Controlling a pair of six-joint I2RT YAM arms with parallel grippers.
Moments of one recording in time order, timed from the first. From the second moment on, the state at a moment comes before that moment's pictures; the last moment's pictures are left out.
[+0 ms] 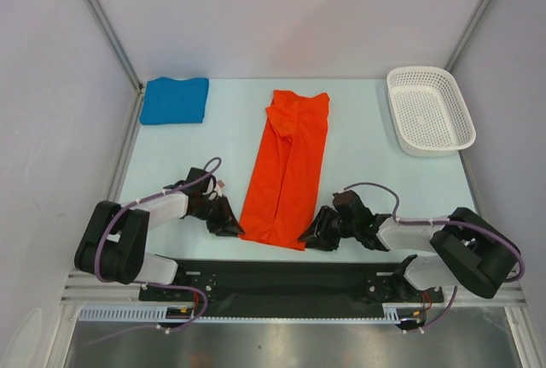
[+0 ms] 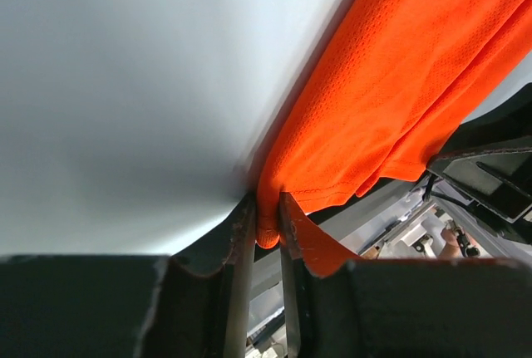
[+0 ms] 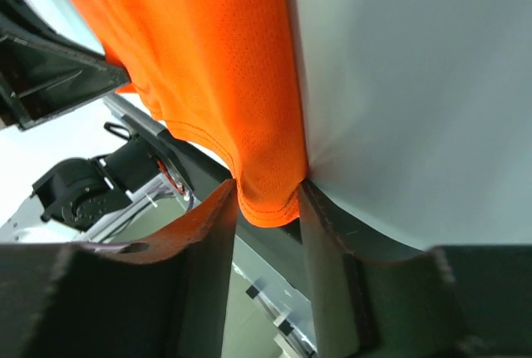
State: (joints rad) left arm -0.26 1.40 0.50 -0.41 0.58 -0.67; right arm 0.78 1.33 0.31 0.20 -0.37 1.32
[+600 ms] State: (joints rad) left arm -0.26 1.41 0.50 -0.40 0.59 -0.67; right arm 0.79 1.17 0.21 0.22 -0.29 1.28
